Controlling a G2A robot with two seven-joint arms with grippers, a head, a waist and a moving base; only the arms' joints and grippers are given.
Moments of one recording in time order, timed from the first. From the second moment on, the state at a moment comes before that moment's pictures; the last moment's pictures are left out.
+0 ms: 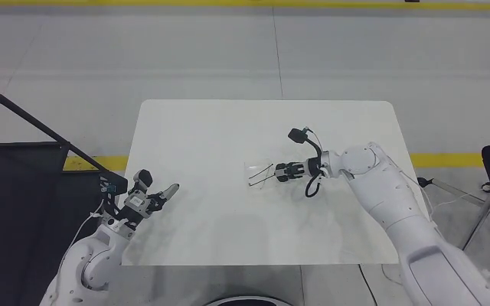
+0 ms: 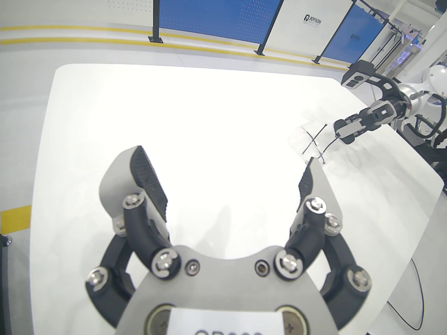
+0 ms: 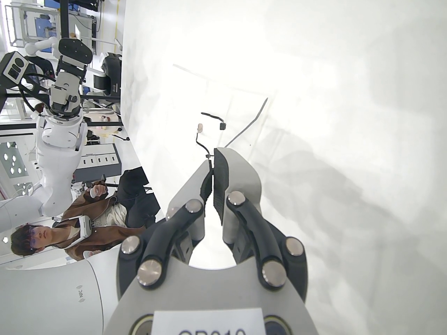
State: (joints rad) left arm 1.66 -1.14 -1.67 -1.75 0.92 -0.47 -0.02; right arm -0.48 -1.26 0.78 -0.72 0.01 -0.50 1.14
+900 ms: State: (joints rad) left arm 1.61 -1.11 -1.72 -1.78 0.87 -0.71 -0.15; right arm -0.62 -1.13 0.93 -1.12 0.05 -0.58 1.24
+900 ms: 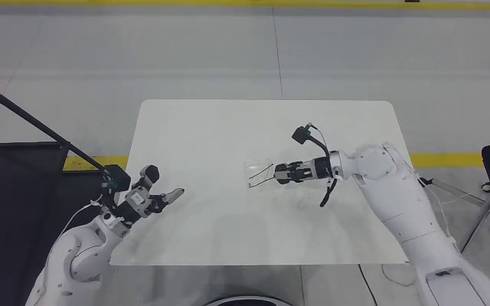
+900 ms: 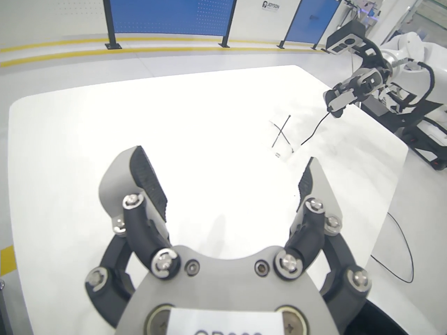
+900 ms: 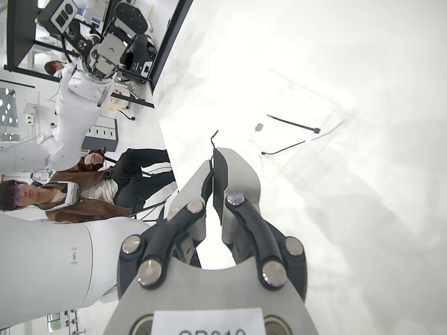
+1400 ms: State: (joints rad) left arm 1.59 -1.11 -1.72 -1.79 0.87 -0.69 -0.17; right arm -0.68 -1.09 0.98 -1.23 0.07 -0.56 1.26
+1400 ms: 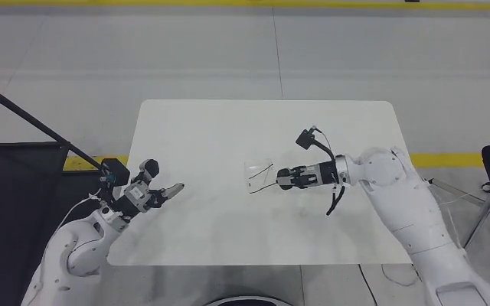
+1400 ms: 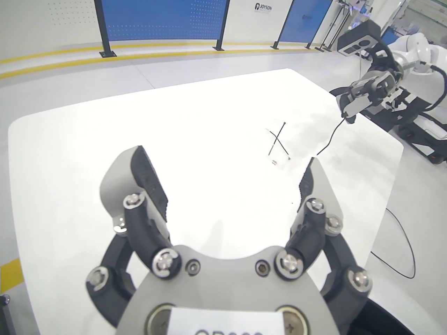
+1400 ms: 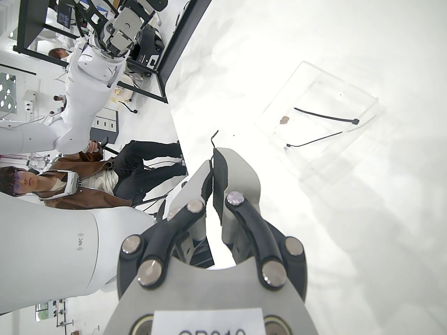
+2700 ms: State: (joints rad) left arm 1.18 -1.08 -1.36 -1.59 0.59 -1.00 -0.59; right arm -0.52 -1.08 0.74 -1.39 0.14 -0.45 1.31
